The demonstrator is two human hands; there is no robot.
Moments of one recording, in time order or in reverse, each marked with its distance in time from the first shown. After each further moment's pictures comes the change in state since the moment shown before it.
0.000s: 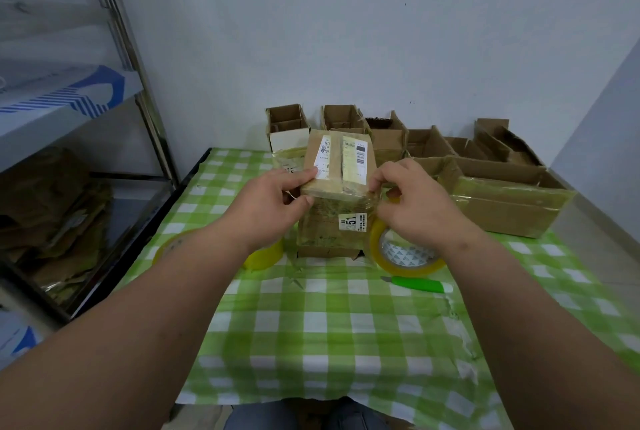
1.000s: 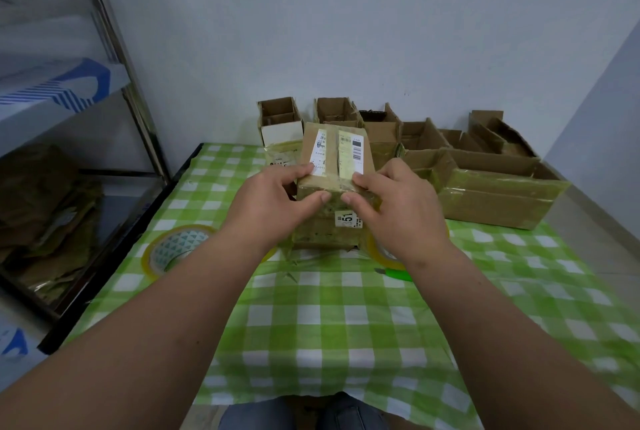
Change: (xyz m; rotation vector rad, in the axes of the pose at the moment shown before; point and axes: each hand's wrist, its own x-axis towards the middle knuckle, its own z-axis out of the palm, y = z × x) left_hand -0.006 0.013 0.019 -0.088 0.151 -0.125; right_hand -0.003 0.015 0.037 -0.256 0.397 -0.232
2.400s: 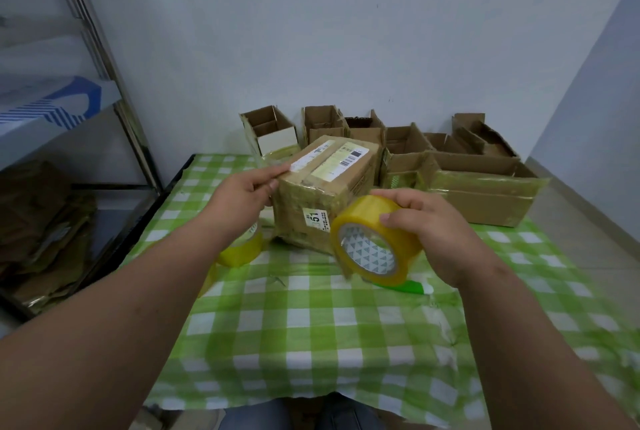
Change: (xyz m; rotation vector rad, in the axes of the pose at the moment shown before) left_hand 0.023 -0.013 -0.015 -0.142 -0.126 -0.050; right_hand -0.024 0.010 -0.065 0.918 -0.373 0.642
